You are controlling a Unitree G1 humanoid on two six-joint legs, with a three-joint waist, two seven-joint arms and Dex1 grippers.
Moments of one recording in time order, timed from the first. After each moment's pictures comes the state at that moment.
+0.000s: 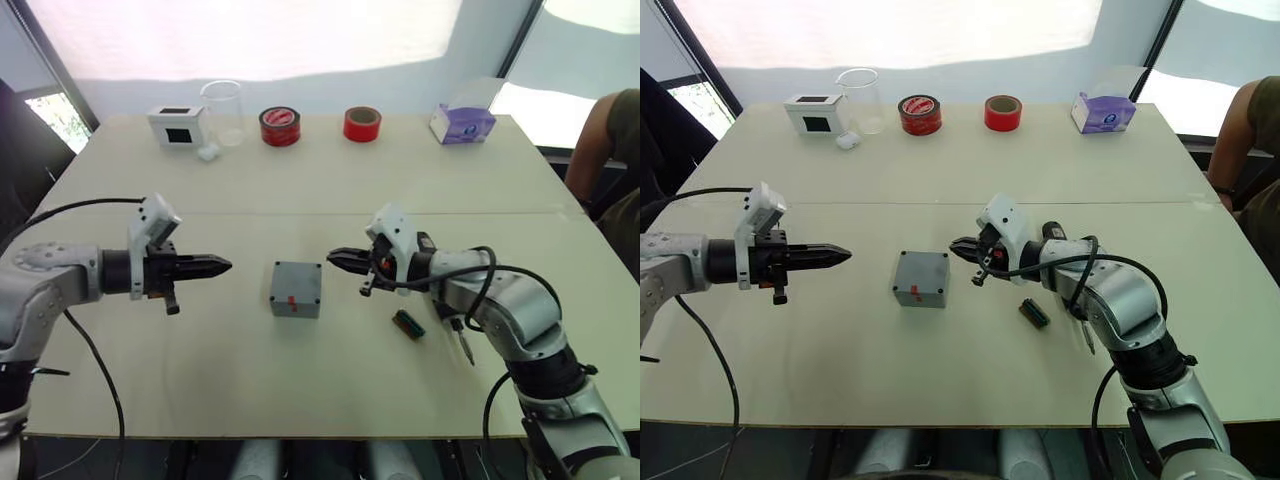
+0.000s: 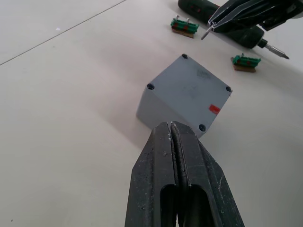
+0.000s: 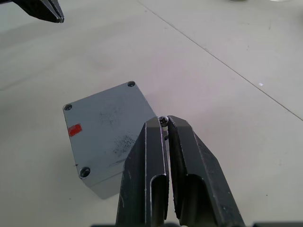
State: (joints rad) left arm -0.34 0.96 0.19 -0.28 -0.73 0.96 -1.02; right arm -0.54 -0.54 0.22 -0.34 0.49 0.81 0.65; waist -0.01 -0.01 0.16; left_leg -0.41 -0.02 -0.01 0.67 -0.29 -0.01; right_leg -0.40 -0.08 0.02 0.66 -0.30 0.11
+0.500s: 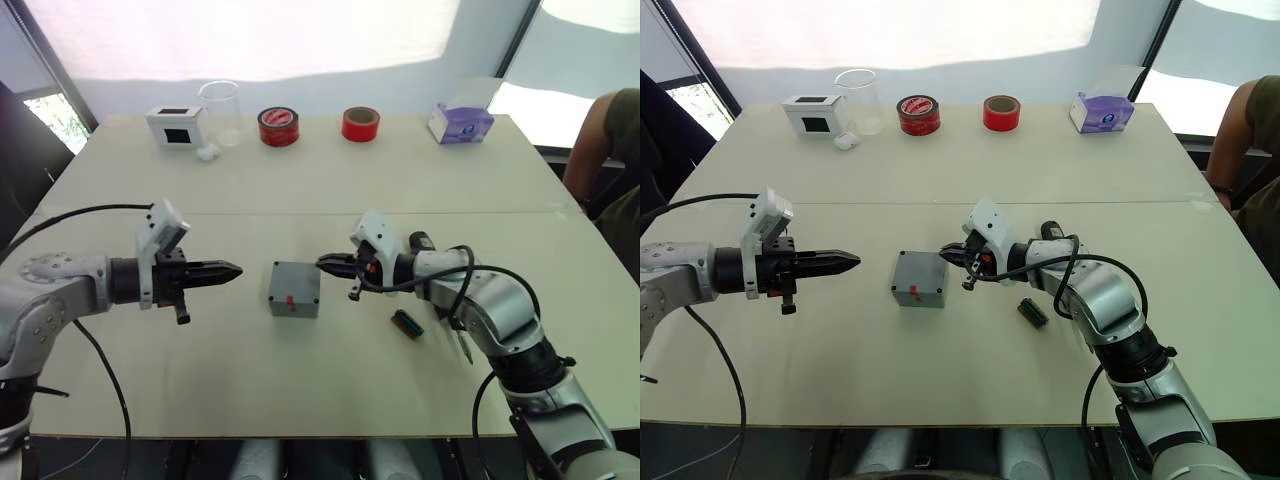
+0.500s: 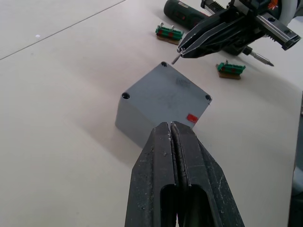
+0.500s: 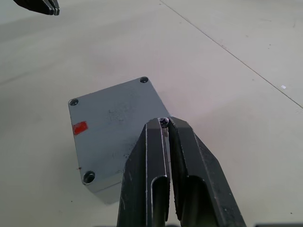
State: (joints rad) left arm -0.31 0.94 0.22 -0.37 -0.82 1.00 -0.94; right arm -0.56 -0.49 0.27 -0.27 0.40 0.76 0.70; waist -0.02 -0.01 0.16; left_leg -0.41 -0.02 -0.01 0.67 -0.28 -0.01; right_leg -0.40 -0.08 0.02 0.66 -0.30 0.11
